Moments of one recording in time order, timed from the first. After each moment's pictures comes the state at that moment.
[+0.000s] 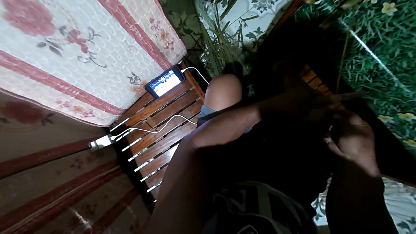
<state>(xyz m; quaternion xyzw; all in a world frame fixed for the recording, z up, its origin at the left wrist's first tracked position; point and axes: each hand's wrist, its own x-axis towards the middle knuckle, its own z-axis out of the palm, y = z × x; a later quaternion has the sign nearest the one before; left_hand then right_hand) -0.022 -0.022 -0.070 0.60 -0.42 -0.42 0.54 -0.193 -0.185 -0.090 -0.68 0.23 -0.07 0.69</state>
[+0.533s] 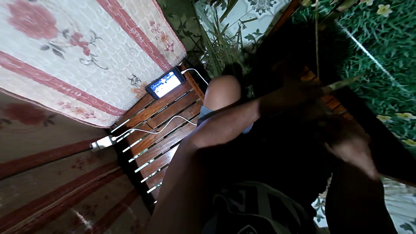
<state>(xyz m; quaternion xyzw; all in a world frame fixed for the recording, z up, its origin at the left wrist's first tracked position) -0.014 -0.013 -0.049 0.55 -0.26 -0.51 0.60 -0.202 -0.183 -0.076 -0.86 0.24 0.04 0.45</state>
